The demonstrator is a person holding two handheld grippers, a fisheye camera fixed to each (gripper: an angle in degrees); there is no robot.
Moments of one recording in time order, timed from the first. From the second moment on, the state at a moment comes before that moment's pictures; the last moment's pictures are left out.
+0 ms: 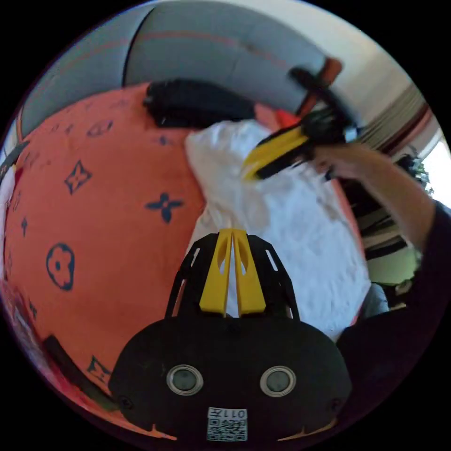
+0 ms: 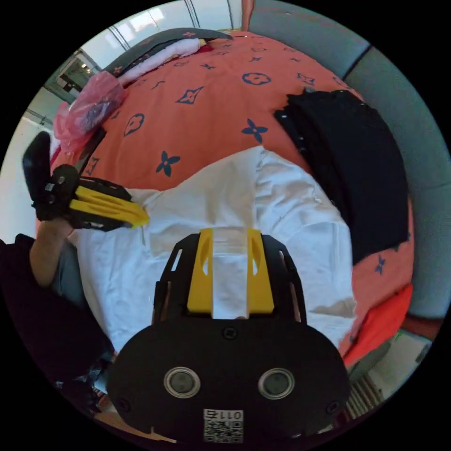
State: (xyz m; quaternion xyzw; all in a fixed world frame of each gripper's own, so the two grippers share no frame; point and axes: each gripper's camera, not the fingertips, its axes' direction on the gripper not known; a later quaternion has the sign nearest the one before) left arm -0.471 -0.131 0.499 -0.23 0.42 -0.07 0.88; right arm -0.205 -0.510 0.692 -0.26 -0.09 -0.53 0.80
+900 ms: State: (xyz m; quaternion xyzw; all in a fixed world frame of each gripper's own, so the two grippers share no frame) left arm -0.569 -0.213 0.648 -0.24 0.53 -0.17 0.79; right arm 0.395 -0.468 0.654 -0.25 -0.20 -0.11 0.94
